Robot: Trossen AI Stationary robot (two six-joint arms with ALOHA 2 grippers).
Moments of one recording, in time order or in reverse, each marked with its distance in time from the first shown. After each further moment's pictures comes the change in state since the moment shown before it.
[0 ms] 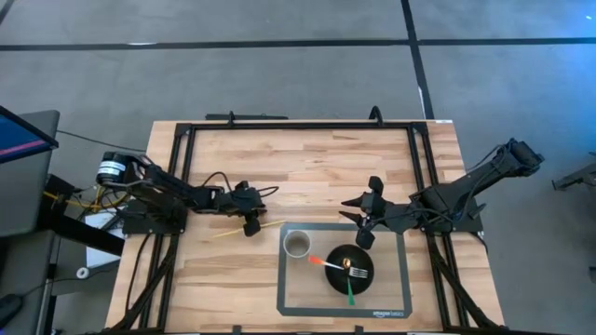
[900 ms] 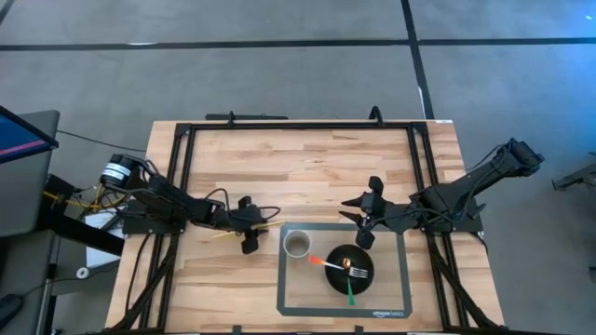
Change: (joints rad) left arm -0.204 0.065 0.004 0.055 -0.054 -0.098; right arm 0.000 0.000 0.000 0.000 0.000 0.000
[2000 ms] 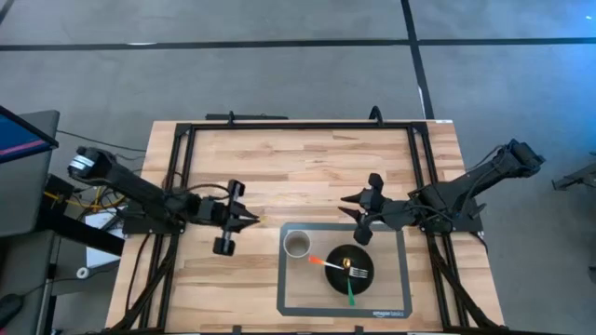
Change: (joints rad) left arm -0.122 -0.414 0.003 0.810 0.136 0.540; right arm -0.035 0.000 0.000 0.001 0.002 0.000
